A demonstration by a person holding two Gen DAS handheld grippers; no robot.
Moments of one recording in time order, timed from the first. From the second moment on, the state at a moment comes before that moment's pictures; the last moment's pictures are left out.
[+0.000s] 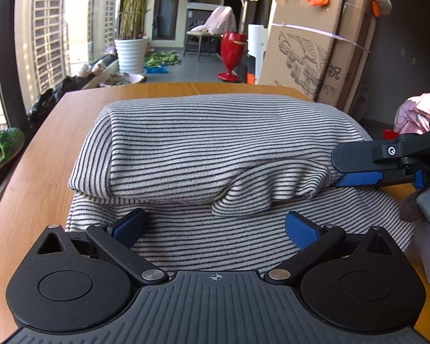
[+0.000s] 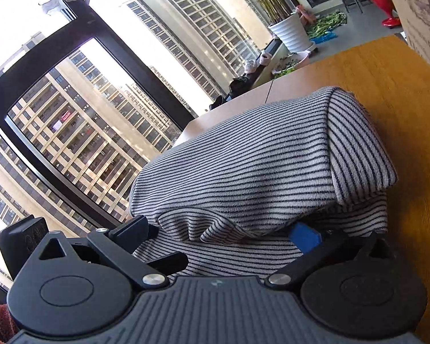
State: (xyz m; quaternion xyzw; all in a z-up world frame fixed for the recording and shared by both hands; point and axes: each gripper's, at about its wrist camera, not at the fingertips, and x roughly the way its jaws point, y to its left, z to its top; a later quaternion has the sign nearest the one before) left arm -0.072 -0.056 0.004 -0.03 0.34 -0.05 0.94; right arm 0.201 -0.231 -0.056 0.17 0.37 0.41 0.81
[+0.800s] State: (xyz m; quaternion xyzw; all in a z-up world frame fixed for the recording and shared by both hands) left arm -0.075 -0.042 0.003 -0.05 0.33 -0.08 0.94; right arm 0.070 -0.198 -0.059 0.03 0.32 0.30 0.90
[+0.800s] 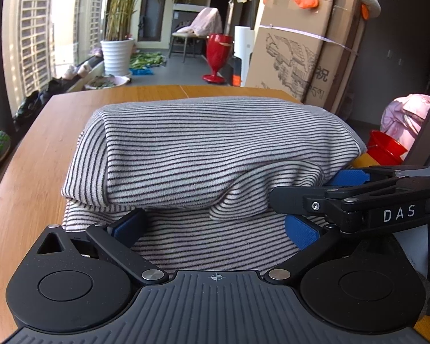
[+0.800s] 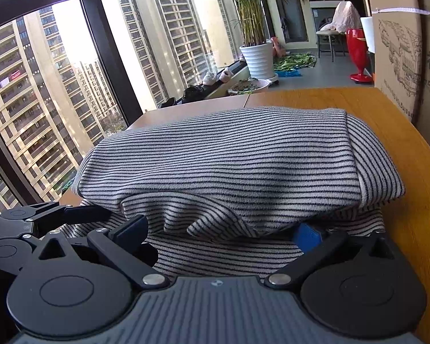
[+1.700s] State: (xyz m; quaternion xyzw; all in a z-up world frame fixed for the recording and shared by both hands) left arm -0.099 -0.053 0.004 -0.04 0.33 -0.05 0.94; right arm 0.041 -0.241 -0.031 0.16 0.43 0.40 0.79
